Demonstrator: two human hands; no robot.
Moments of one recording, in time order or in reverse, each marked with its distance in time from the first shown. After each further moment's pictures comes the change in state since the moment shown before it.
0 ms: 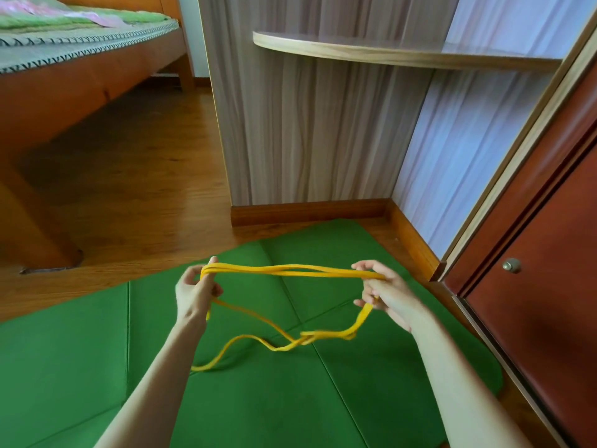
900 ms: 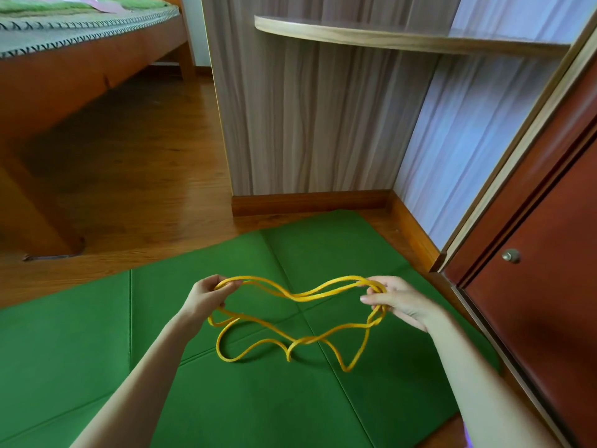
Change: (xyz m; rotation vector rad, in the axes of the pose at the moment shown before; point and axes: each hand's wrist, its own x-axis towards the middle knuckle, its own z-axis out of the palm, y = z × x) left_hand -0.004 -0.022 -0.015 0.364 -0.401 -0.062; right_hand -0.007 0.023 -0.025 -0.154 -0.164 0.150
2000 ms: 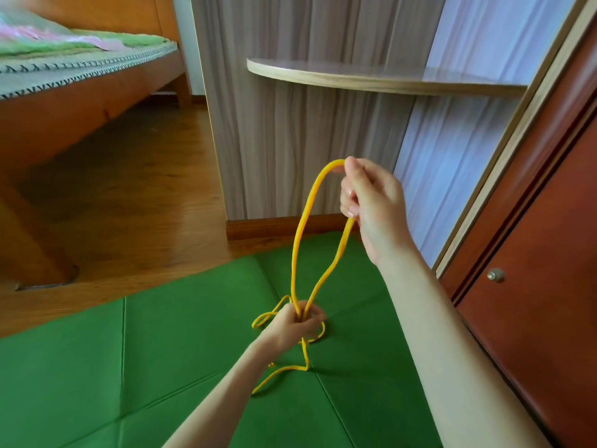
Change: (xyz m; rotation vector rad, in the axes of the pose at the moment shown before) left_hand -0.027 0.053 0.116 0.062 -0.444 0.283; right_hand -0.049 -0.192 0.064 0.377 0.241 -0.908
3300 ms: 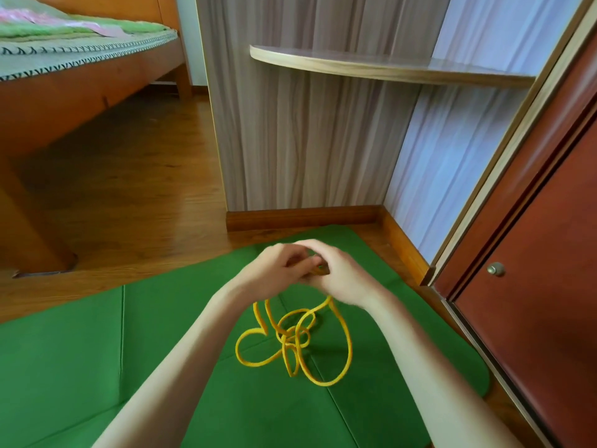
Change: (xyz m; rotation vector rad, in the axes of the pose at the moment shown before) left_hand -0.013 0.099 -0.051 0.396 0.024 0.226; right_hand -0.051 0.071 -0.022 -0.735 -0.541 0.314
